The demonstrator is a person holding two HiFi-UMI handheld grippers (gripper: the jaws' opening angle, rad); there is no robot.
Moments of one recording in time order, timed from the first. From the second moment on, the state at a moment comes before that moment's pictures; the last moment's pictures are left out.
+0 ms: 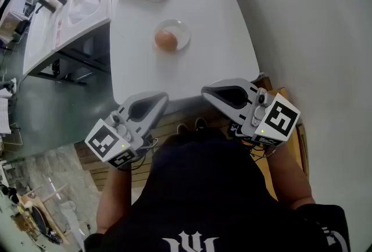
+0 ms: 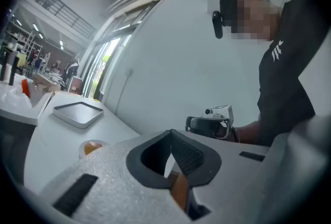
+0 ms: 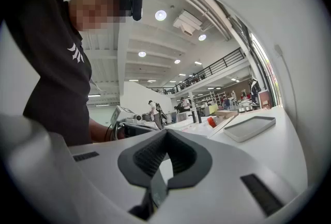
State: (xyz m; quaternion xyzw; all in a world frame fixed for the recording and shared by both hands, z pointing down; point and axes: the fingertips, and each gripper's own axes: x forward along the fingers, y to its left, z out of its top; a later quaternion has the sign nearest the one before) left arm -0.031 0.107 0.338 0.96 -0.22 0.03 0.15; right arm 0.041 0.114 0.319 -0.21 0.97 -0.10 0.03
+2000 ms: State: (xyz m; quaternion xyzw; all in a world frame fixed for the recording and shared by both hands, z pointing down) left arm -0.087 0.031 0.355 0.97 -0.16 0.06 0.14; right arm -0.008 0.060 0.313 -0.27 0.96 -0.11 0.01
